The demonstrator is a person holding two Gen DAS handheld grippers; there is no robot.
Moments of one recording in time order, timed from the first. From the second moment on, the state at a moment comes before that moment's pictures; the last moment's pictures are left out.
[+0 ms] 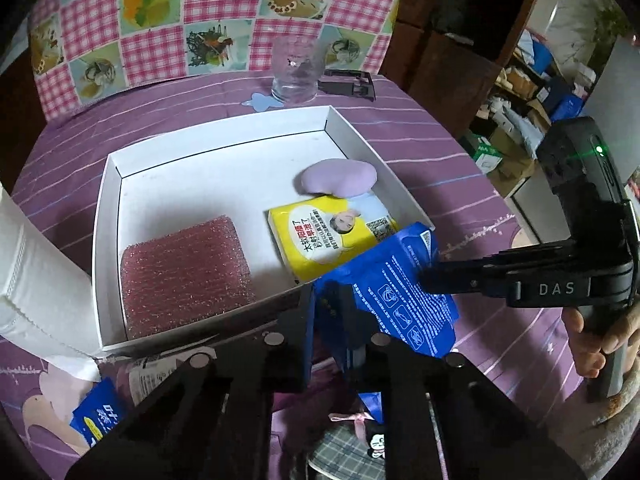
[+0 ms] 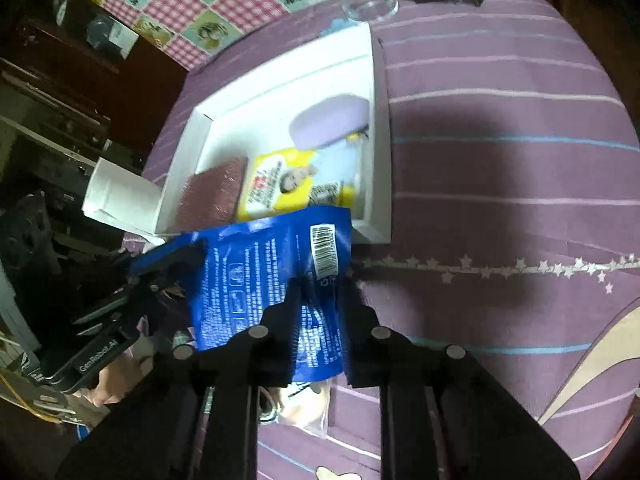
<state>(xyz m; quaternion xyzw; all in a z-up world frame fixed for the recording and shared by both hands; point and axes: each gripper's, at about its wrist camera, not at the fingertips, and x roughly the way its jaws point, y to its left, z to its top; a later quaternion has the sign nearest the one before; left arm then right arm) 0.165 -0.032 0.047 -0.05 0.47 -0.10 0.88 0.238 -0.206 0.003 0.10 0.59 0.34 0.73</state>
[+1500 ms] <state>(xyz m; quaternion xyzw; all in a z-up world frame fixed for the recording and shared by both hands) 0.127 0.019 0.103 -0.07 0.29 0.08 0.95 0.201 -0.154 0.076 0.12 0.35 0.30 0.88</state>
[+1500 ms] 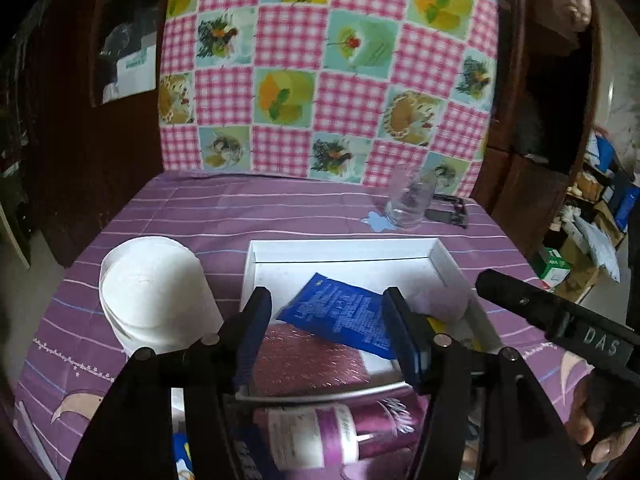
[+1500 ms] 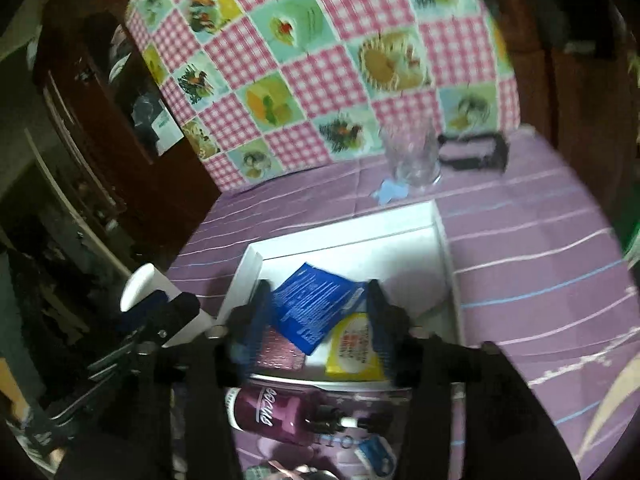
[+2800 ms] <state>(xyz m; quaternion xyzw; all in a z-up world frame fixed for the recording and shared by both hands) 0.027 -0.074 -0.002 0.11 0.43 -0.08 0.89 0.129 -0.198 -0.011 0.06 0.47 0.26 0.84</state>
